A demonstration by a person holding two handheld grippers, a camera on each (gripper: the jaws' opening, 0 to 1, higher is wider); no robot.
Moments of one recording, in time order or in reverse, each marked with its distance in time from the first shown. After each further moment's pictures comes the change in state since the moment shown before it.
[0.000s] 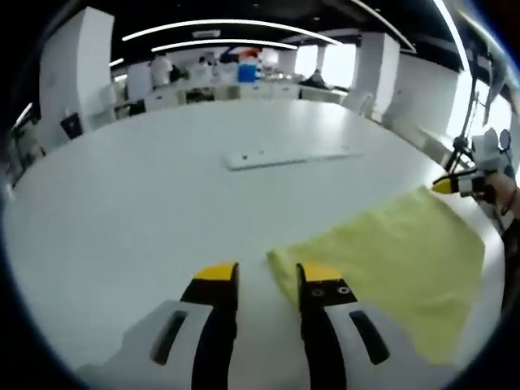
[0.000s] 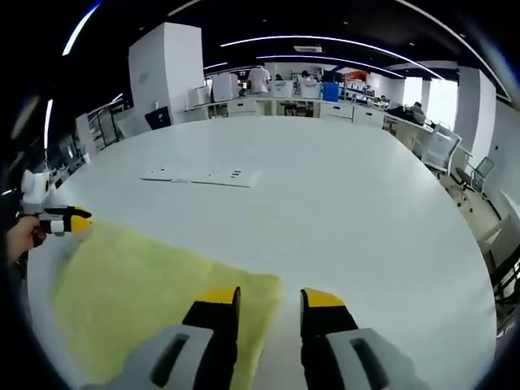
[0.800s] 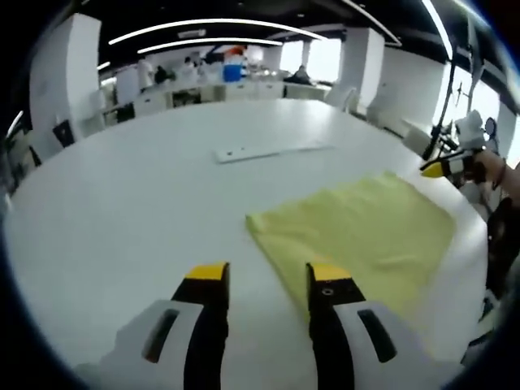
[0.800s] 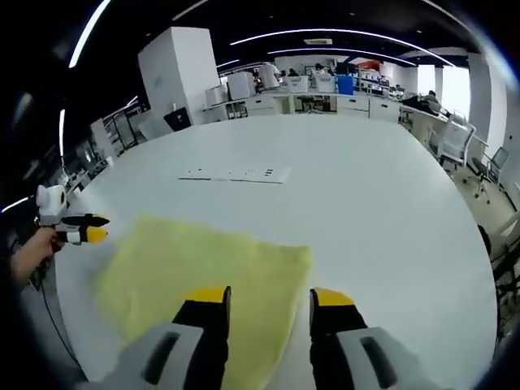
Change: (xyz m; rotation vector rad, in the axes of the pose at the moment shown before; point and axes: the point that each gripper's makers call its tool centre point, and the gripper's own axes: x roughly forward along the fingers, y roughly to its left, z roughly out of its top) left arm -0.073 -0.018 -0.023 0.046 0.020 -0.072; right arm -0.066 0.038 -0.016 0.027 0.047 0.148
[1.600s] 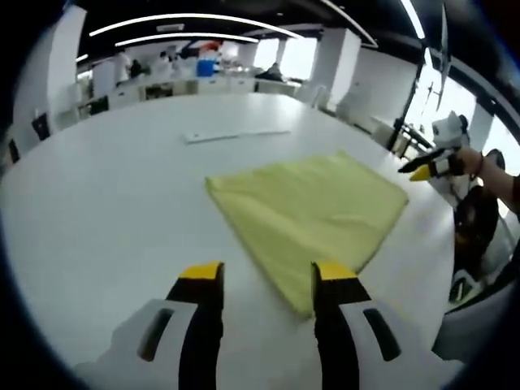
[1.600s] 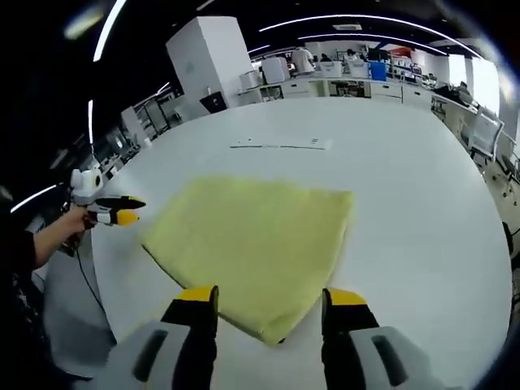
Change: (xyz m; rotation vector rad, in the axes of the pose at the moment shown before) left arm -0.041 -0.041 -0.049 0.014 0.026 -0.173; right arm -0.056 0.047 -0.071 -0.035 0.087 0.190
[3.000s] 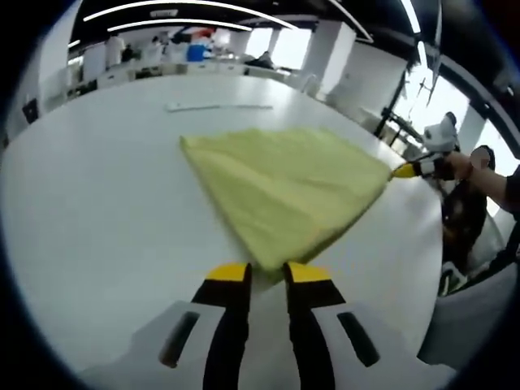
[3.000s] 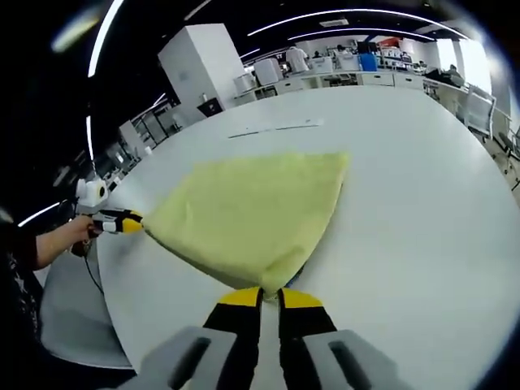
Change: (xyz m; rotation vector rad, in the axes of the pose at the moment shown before) left arm 0.007 -0.024 -0.045 -0.054 0.058 -0.068; right arm 0.005 -0.003 -0.046 0.070 -0.028 0.010
